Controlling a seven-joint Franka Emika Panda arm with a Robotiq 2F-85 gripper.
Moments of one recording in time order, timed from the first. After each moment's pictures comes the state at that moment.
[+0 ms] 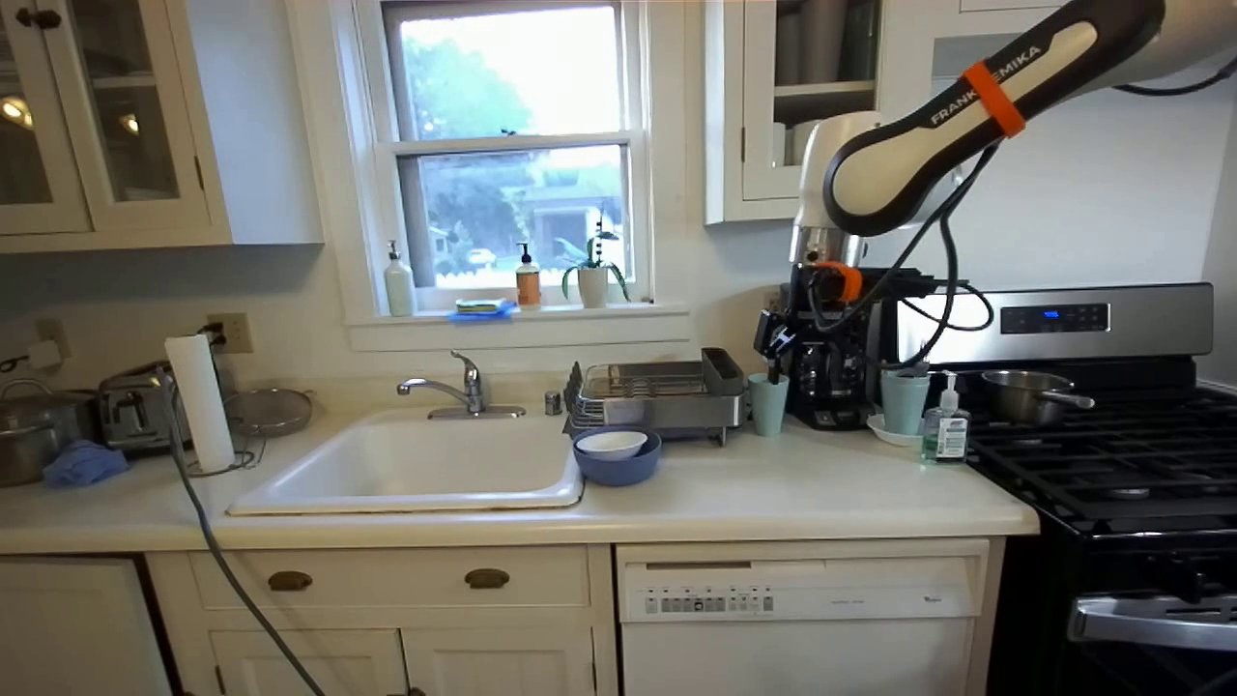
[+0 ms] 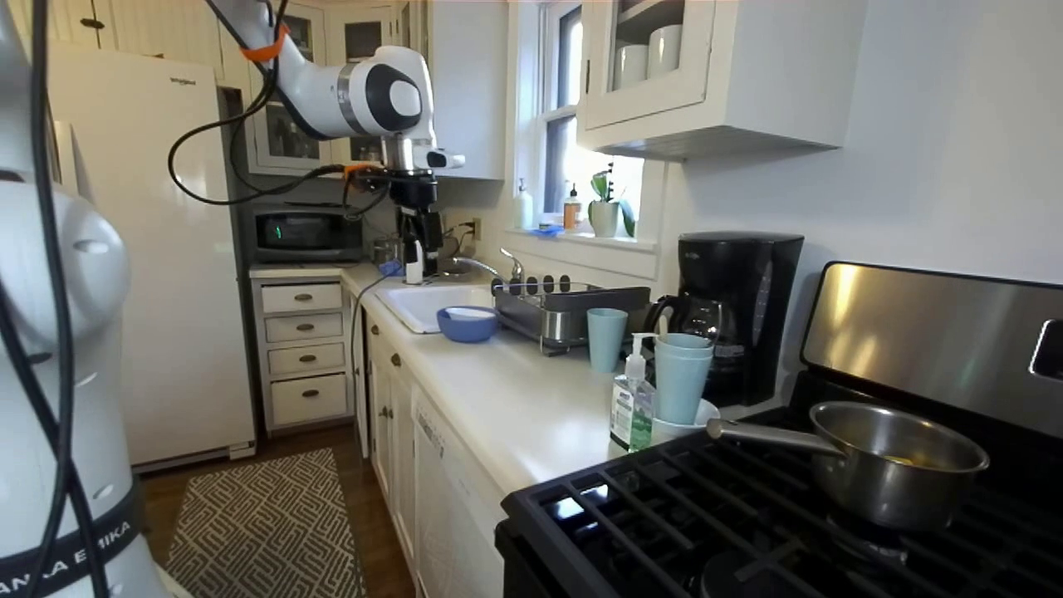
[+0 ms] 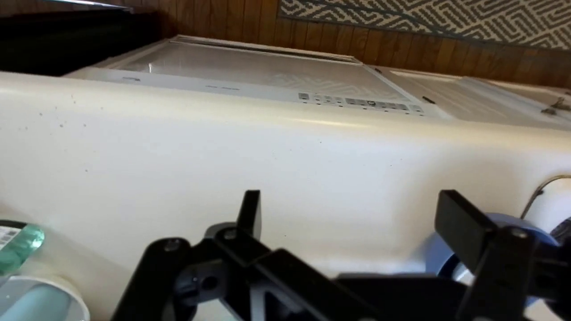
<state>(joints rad) -0.05 -0.13 0.23 -2.26 -0.02 2.27 0.65</state>
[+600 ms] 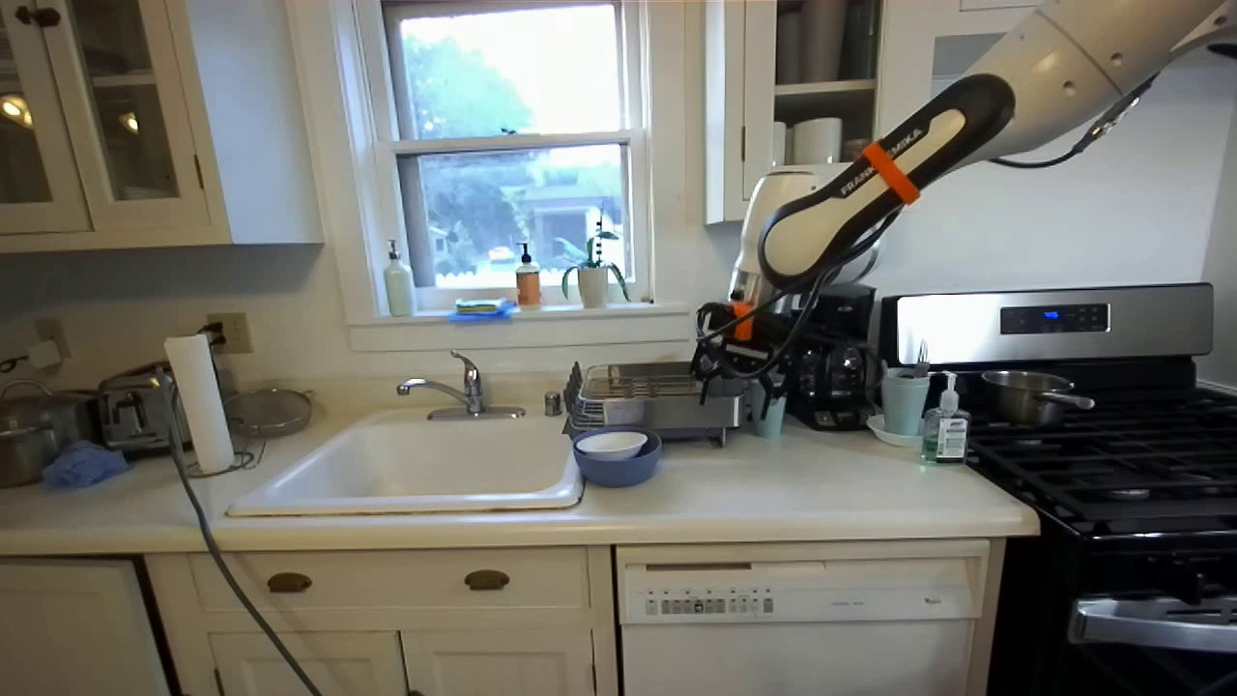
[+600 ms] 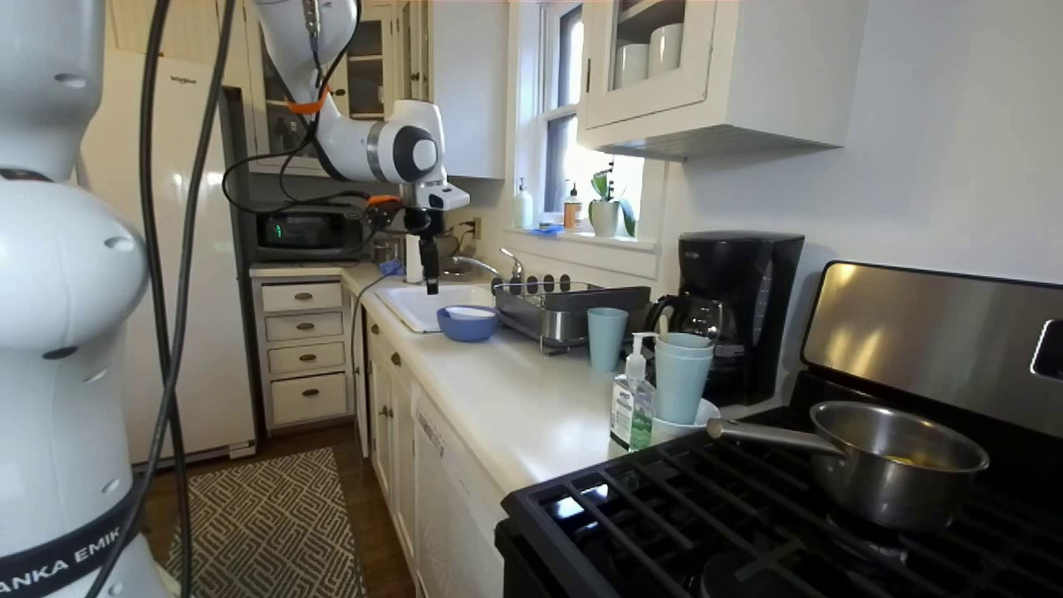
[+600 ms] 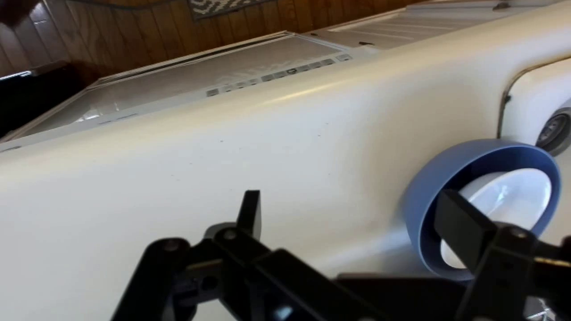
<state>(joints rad) 0.06 0.16 0.18 -2.09 -0.02 2.48 1.03</state>
